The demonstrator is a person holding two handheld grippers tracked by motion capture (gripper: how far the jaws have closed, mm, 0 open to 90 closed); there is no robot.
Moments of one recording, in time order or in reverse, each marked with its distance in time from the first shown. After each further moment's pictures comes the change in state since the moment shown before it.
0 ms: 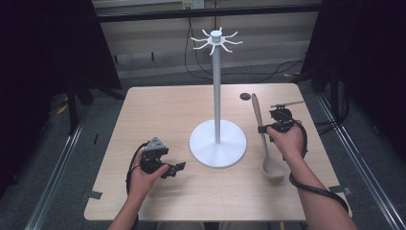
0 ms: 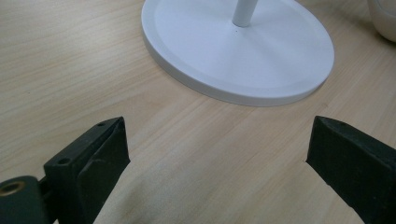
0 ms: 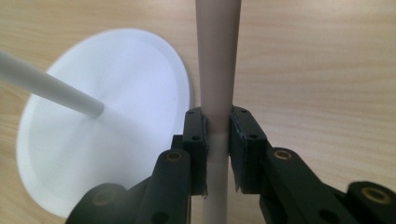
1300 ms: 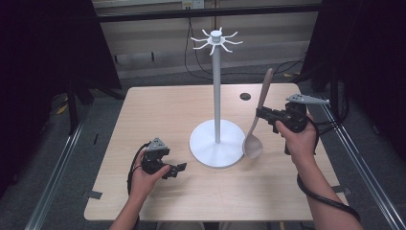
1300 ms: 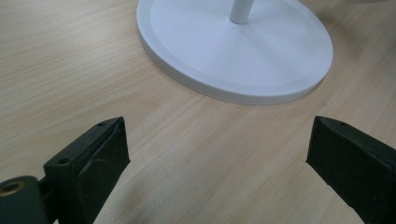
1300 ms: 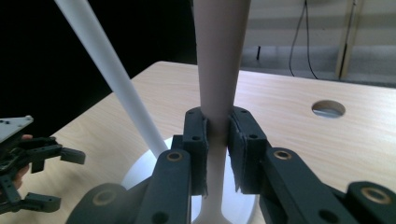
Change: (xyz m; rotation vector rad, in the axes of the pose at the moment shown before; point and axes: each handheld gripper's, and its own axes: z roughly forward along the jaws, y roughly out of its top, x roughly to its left) left arm -0.003 0.000 0.003 0.009 -0.005 0.004; right arm 0.018 0.005 -0.060 -0.437 0.278 -0.190
